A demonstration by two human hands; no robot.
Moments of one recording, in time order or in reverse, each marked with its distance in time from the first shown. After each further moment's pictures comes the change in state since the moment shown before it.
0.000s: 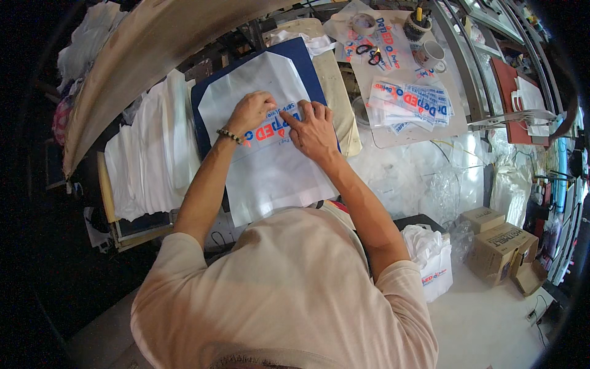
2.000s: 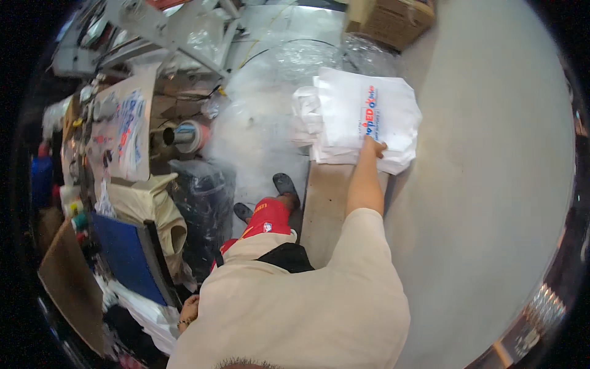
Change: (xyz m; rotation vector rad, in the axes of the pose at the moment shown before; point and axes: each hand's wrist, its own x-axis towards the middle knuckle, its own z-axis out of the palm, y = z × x) left_hand -0.333 0.073 0.059 0.029 -0.796 -0.848; right_hand -0.798 0.203 0.000 -0.463 -1.562 -2.604
